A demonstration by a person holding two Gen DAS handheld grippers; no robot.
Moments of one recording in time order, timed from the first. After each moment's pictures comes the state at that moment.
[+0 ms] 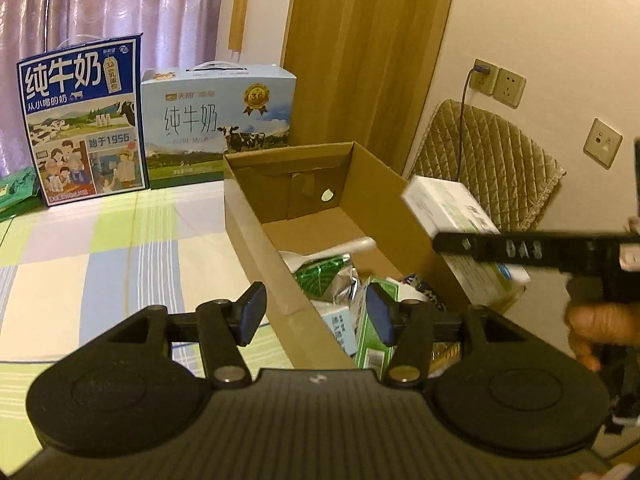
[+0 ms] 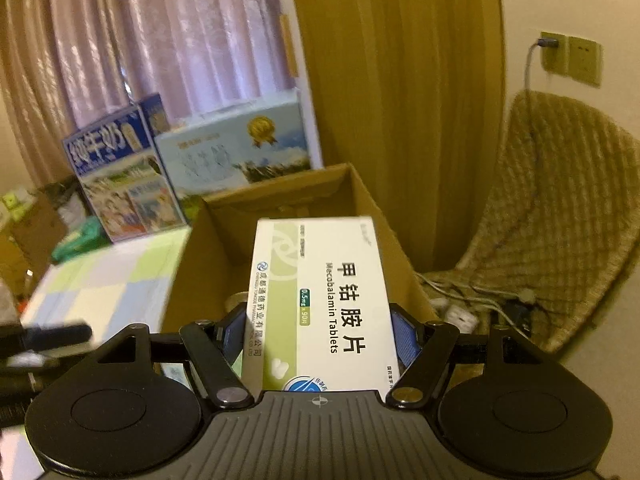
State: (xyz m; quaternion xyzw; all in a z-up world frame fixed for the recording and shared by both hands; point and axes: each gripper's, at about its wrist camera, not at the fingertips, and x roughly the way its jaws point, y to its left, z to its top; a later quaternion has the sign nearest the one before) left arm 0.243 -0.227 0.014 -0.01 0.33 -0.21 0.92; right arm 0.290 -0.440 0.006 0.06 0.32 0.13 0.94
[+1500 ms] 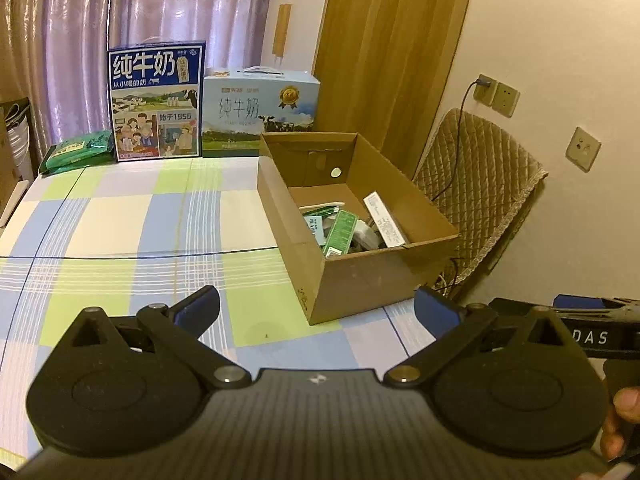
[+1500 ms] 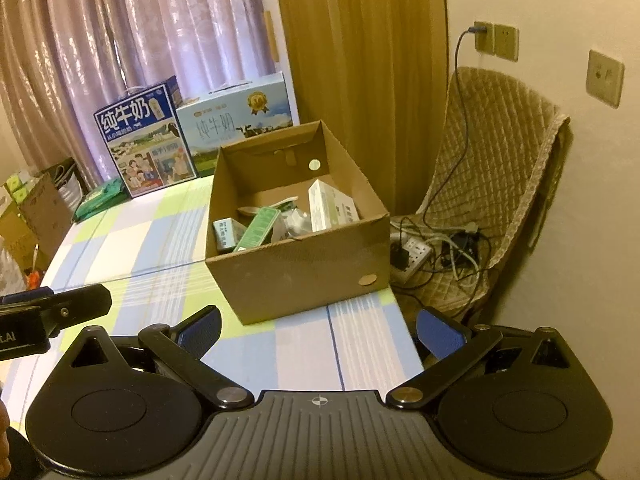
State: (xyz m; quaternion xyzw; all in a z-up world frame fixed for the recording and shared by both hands) left arm 0.070 -0.215 0.064 -0.04 0.33 -0.14 0.93; right arm 0.071 -0.456 0.056 0.04 0.36 0.07 0.93
